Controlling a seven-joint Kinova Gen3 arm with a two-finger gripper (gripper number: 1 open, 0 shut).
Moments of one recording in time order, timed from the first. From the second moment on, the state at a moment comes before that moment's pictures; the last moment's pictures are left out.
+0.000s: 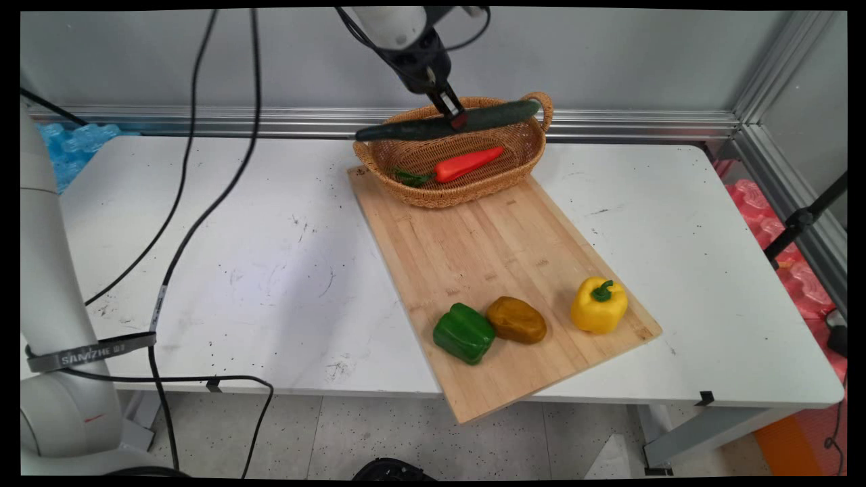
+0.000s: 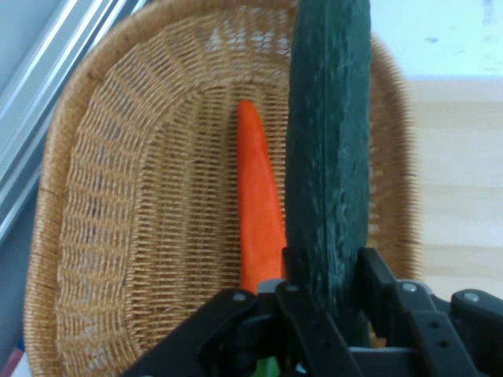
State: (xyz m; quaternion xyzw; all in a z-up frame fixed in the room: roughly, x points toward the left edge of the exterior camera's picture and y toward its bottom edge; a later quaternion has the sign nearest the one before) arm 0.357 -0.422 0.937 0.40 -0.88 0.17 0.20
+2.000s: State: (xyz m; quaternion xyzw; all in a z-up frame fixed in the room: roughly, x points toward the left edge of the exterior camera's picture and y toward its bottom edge) arm 0.267 -0.375 0.831 0.17 -0.95 0.07 0.24
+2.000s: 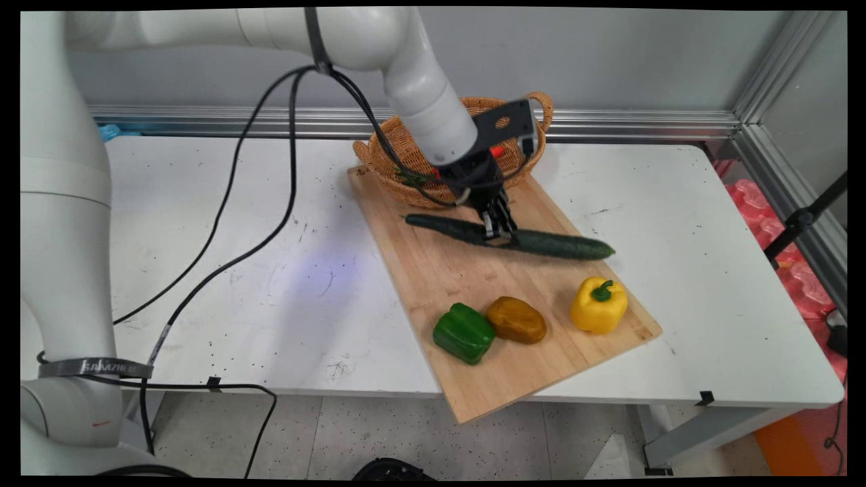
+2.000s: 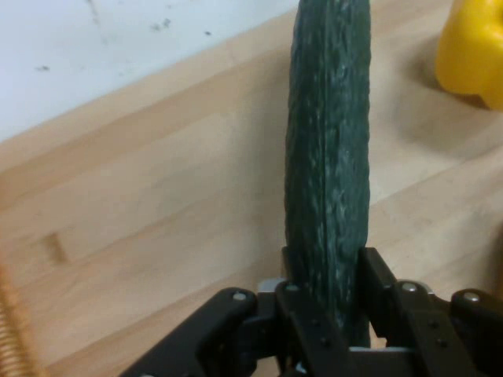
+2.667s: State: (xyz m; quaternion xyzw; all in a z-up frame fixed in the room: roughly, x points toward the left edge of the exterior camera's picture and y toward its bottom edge) arm 0.261 -0.375 0.780 0.17 -0.96 0.04 0.22
